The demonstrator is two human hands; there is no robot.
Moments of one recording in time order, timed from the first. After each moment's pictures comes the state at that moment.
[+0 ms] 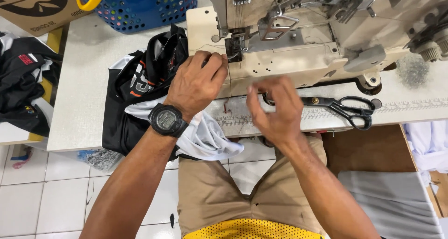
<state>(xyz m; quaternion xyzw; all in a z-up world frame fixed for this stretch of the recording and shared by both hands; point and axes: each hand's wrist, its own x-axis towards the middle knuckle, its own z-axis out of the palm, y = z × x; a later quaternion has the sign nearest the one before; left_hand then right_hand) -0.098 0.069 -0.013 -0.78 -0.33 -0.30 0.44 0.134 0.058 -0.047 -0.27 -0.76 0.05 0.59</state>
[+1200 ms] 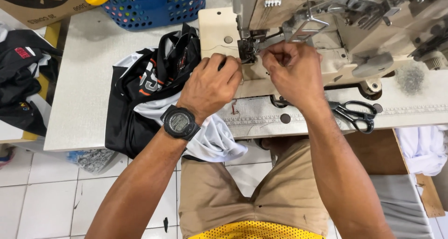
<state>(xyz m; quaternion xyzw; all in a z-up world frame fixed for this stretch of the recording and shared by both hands) -0.095 0.062 -0.016 -0.78 -0.33 -0.33 0.42 0.120 0.095 0.023 -0.47 -0.74 0.24 0.40</state>
